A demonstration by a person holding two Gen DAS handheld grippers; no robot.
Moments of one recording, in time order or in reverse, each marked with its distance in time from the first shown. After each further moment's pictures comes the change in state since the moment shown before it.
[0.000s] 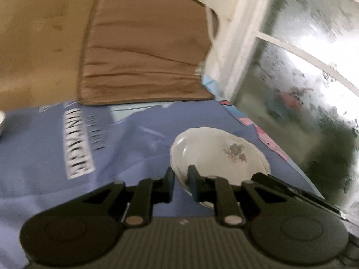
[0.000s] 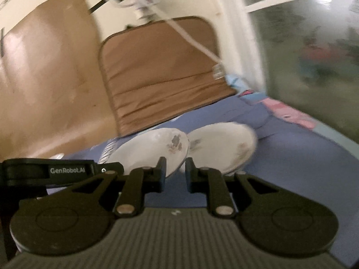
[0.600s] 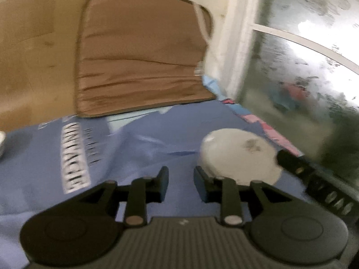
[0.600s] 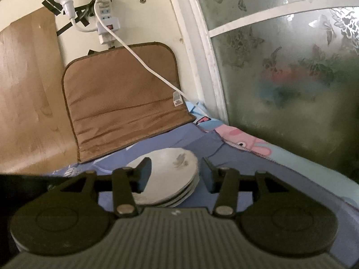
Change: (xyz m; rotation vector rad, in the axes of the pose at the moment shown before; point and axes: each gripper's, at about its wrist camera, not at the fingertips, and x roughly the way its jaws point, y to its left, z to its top) left arm 0.002 -0.004 -0.008 0.065 -0.035 0.091; right arm -0.003 -0.017 0.005 -0.009 -0.139 -0.127
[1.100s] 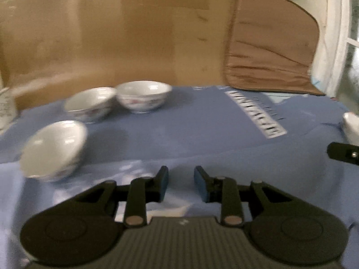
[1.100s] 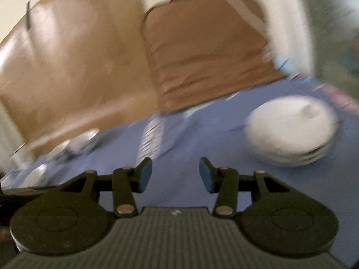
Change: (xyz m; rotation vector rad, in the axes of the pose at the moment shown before) left arm -0.083 0.171 -0.079 -0.138 0.004 0.391; right arm 0.030 0.115 -0.031 -0.088 0.330 0.374
